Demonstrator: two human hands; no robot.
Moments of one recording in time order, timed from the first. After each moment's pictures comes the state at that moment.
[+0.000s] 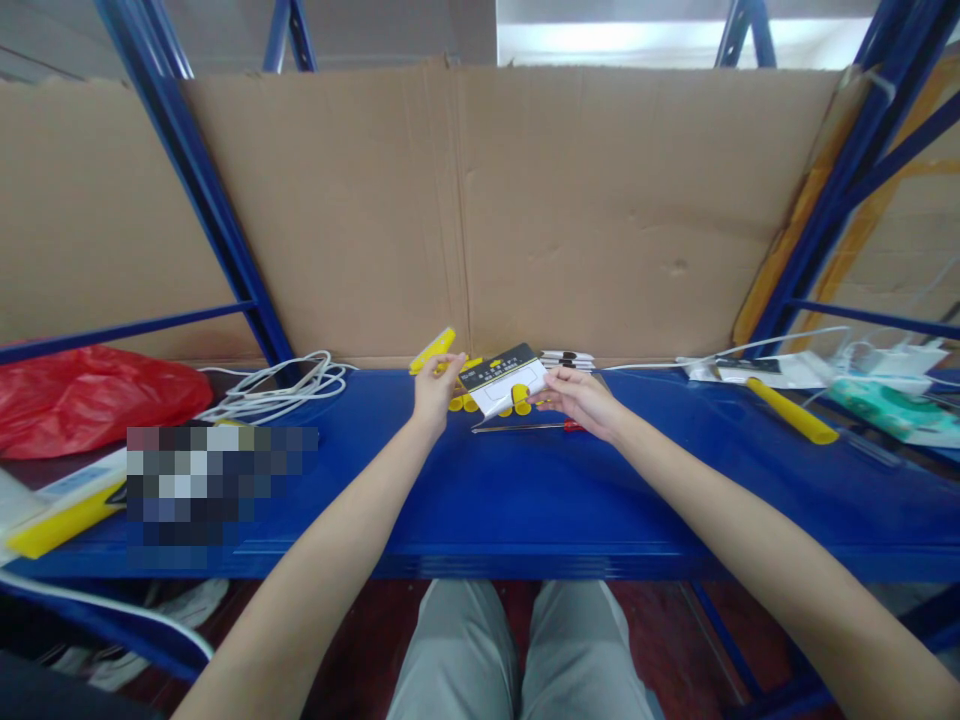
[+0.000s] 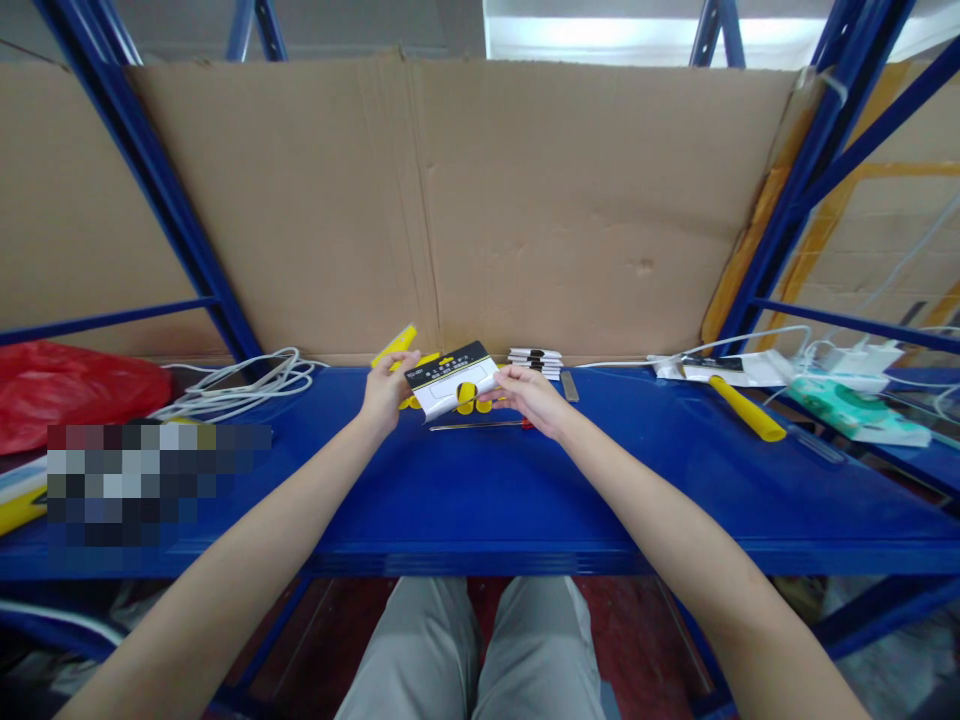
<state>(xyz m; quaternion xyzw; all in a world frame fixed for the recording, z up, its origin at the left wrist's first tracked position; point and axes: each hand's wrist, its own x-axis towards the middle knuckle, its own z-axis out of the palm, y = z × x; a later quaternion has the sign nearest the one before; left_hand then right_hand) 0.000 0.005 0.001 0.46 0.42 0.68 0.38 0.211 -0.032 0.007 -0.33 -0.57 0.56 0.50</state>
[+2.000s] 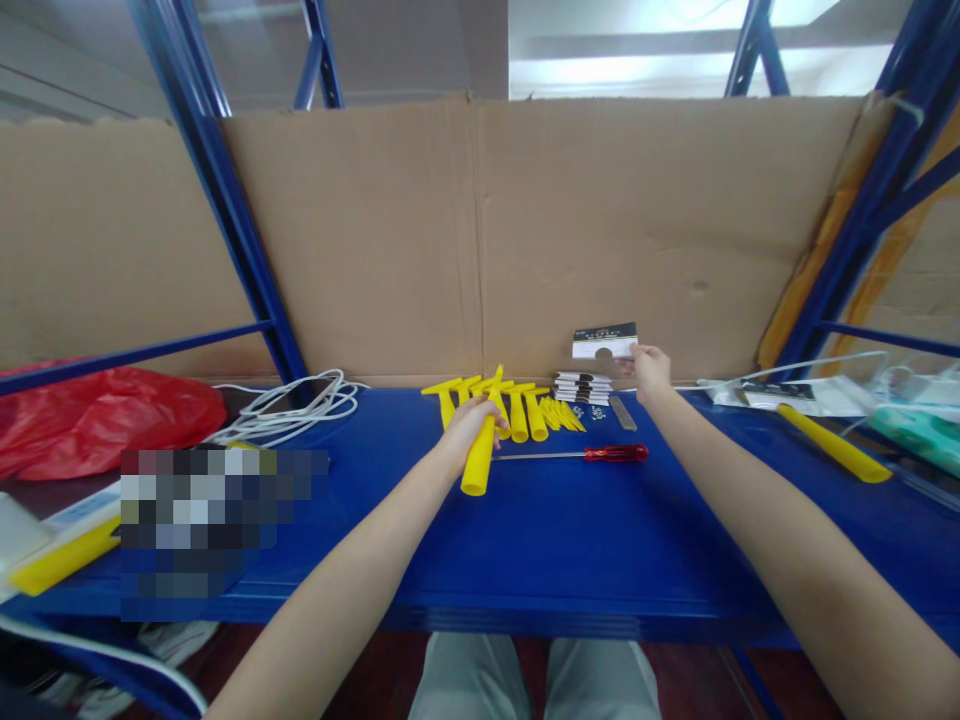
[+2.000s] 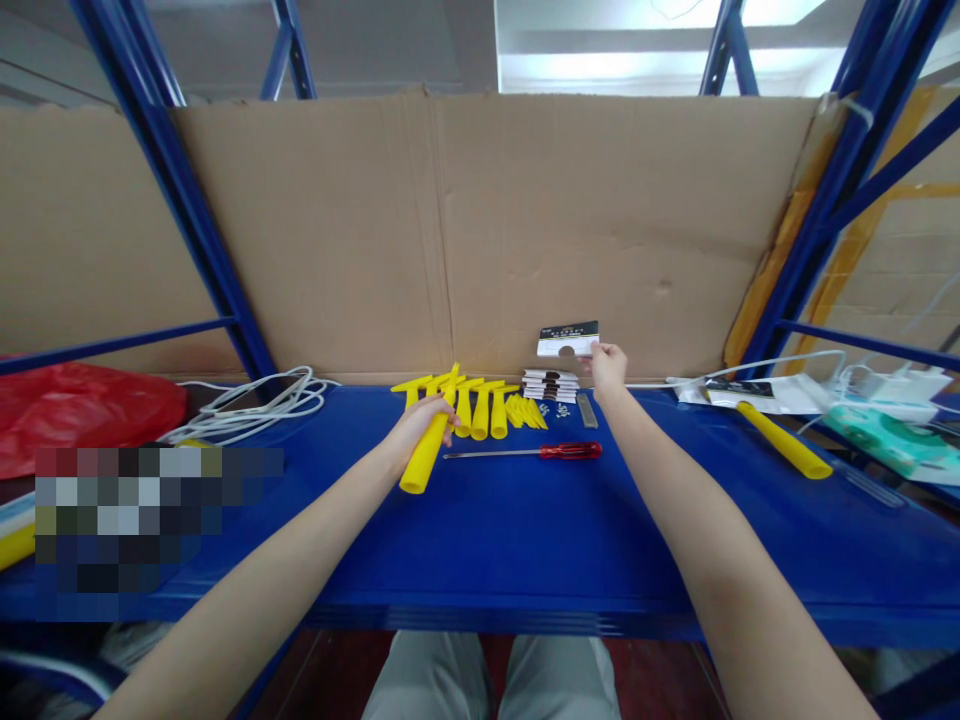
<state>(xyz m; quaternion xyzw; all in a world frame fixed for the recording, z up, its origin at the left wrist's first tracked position) 0.013 -0.009 0.003 0.46 0.44 0.52 0.56 0.288 0.079 0.026 -0.53 -0.36 0.27 0.71</state>
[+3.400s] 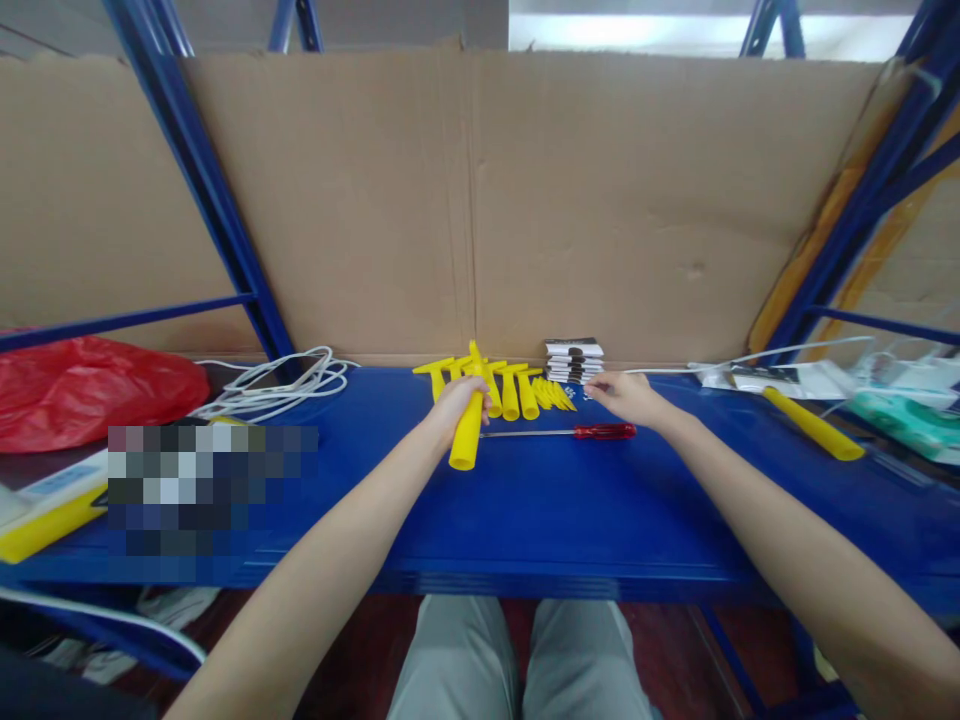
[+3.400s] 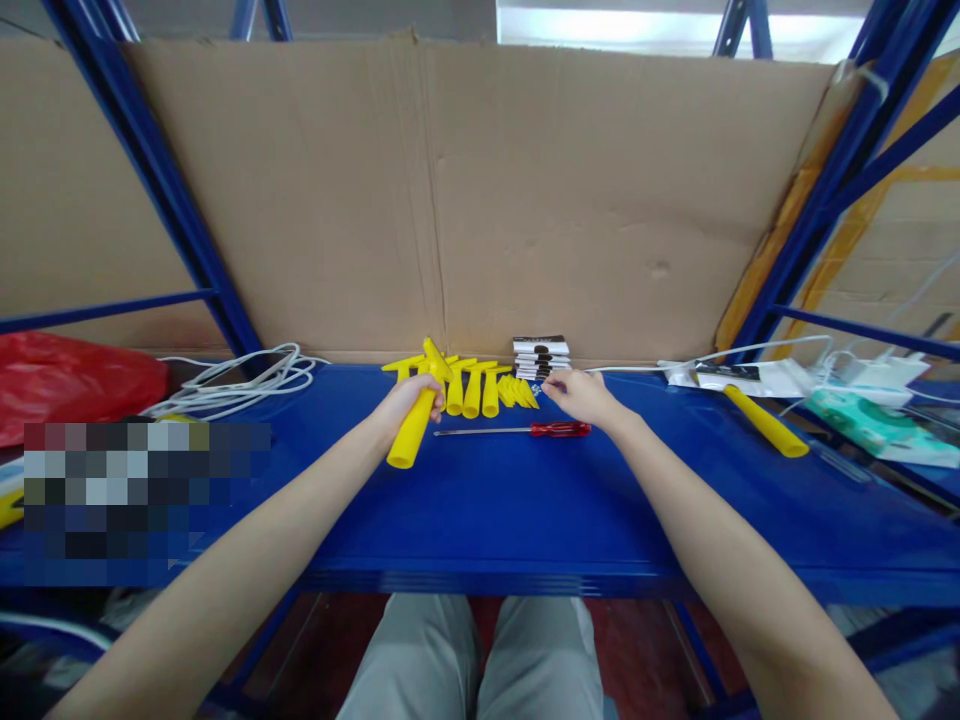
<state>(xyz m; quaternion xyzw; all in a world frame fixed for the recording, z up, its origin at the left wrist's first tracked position) 0.012 -0.014 0.012 0.45 0.47 0.50 0.57 0.277 0.004 0.006 -0.58 -0.78 0.00 0.25</state>
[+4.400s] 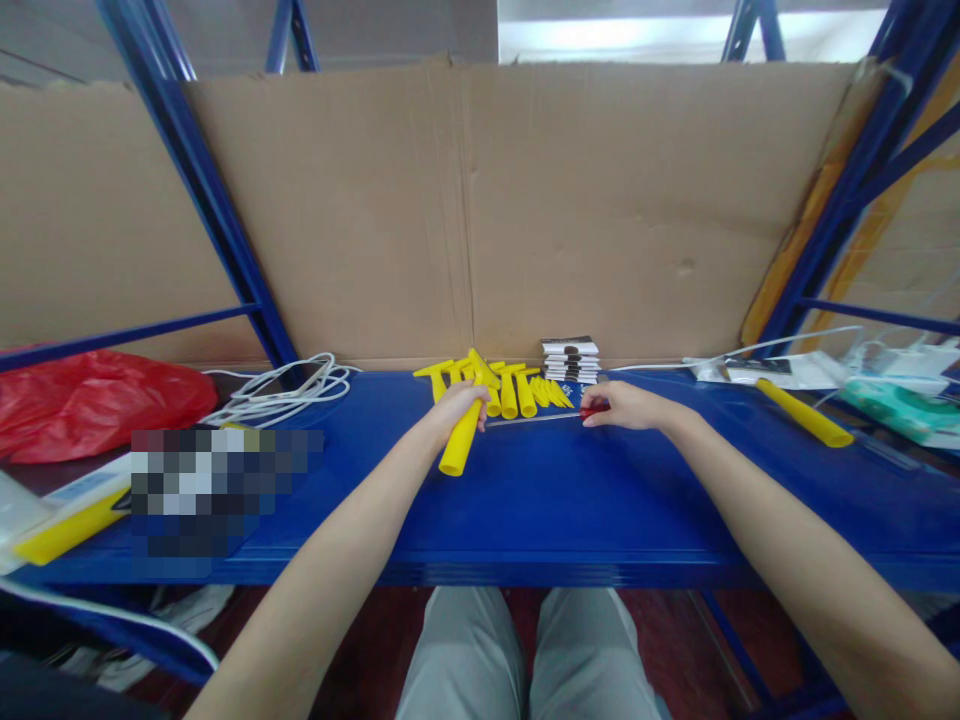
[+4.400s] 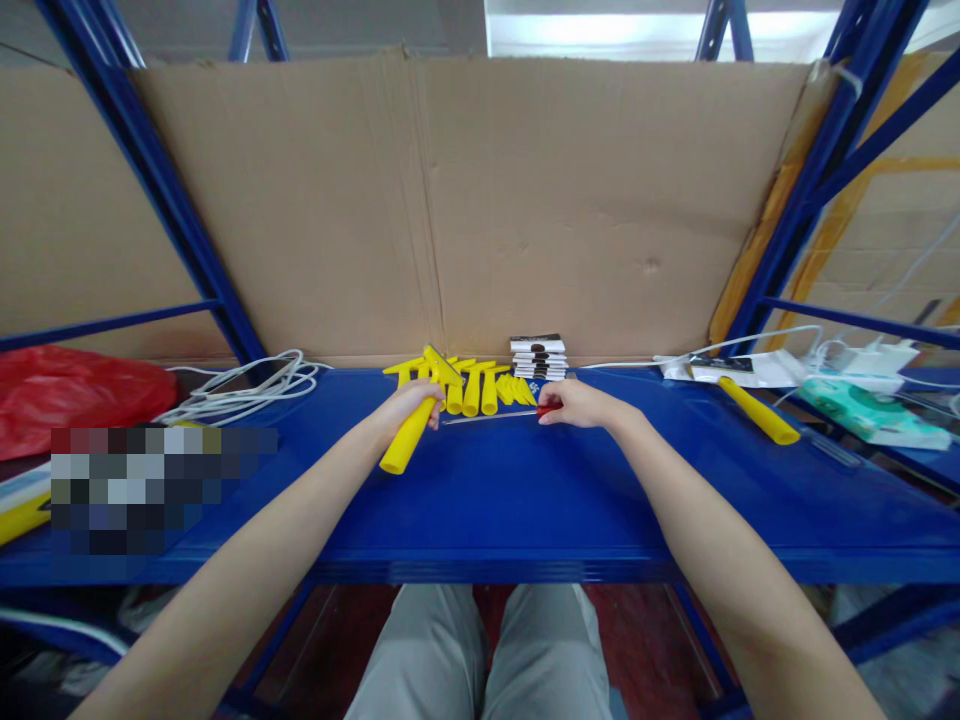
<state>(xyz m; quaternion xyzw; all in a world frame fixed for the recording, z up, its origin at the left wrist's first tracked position) 0.006 -0.012 0.007 0.53 0.50 0.44 0.52 0.281 -0.013 0.009 -0.48 -0.85 0.16 0.17</state>
